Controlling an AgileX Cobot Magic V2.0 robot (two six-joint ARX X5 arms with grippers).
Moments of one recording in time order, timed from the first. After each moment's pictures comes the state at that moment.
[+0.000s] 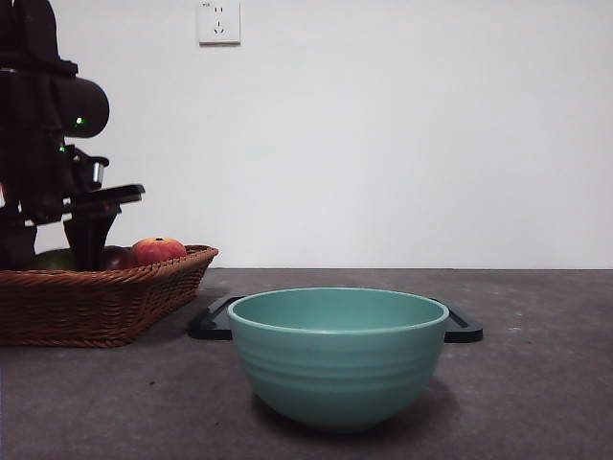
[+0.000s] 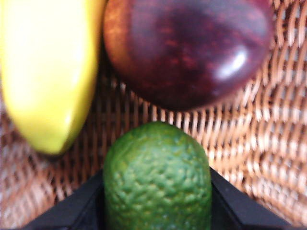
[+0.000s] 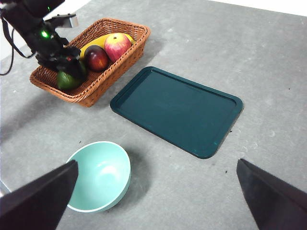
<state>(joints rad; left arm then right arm) -0.15 1.85 1.37 -0.88 0.13 -0.19 0.18 0.63 0.95 -0.86 -0.47 -0.06</state>
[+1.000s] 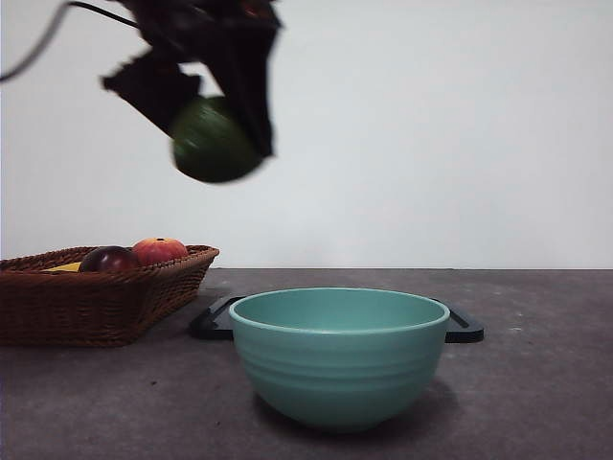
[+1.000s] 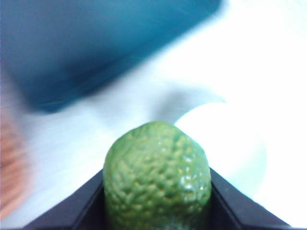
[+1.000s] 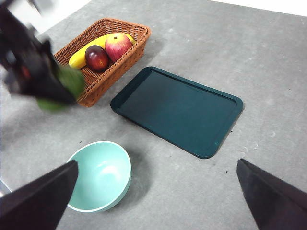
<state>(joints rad) -0.71 1.59 1.42 -0.96 0.13 -0.15 0.18 0.63 0.95 -0.86 -0.47 -0.06</state>
